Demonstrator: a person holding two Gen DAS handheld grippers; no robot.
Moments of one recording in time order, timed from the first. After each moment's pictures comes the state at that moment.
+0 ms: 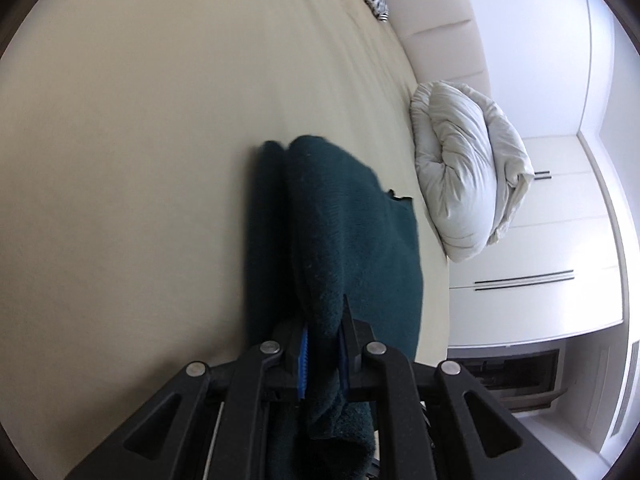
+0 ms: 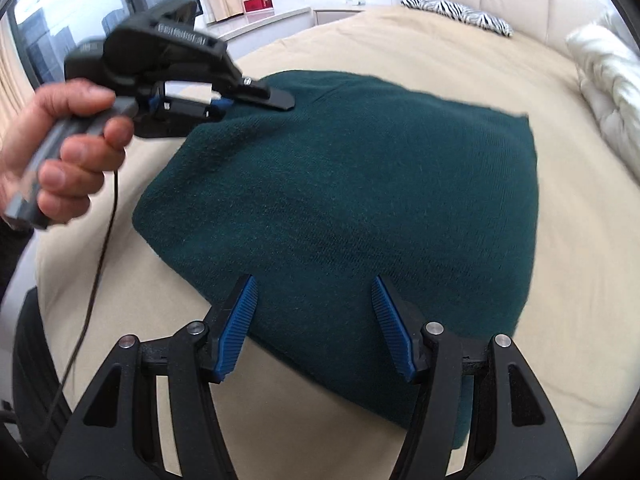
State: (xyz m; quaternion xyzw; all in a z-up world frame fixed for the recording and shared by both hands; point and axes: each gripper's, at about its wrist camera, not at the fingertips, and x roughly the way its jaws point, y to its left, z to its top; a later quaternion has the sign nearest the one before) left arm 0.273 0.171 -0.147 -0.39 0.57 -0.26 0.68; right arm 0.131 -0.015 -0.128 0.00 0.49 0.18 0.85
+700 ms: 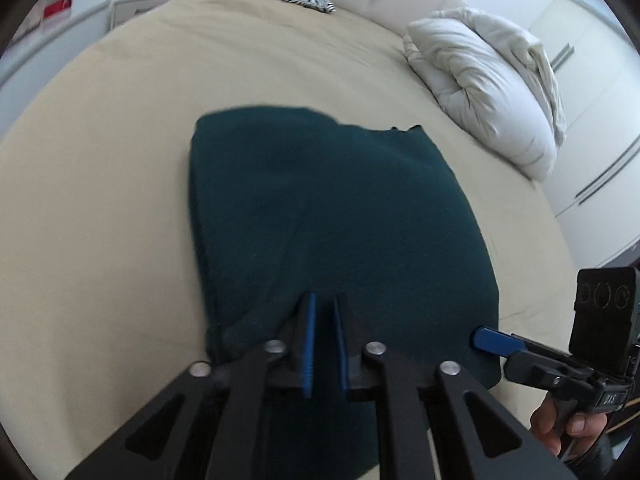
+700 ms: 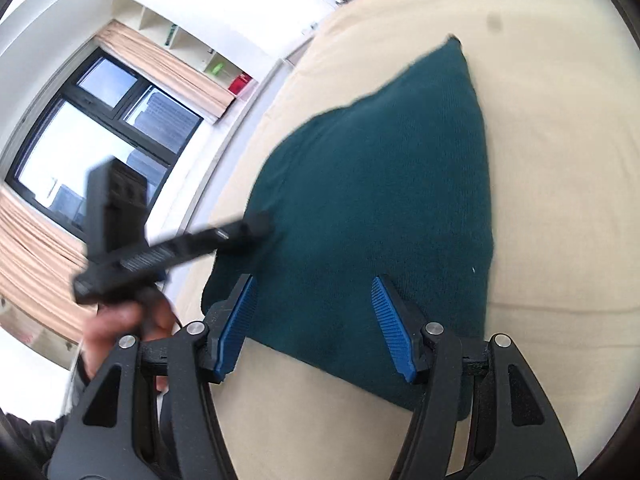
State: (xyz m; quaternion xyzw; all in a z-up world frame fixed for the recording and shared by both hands) left arm 0.208 0.097 -0.108 -0.12 0.53 -0.22 0.81; right arm 0.187 -0.144 -0.128 0.32 0.46 0.21 0.80
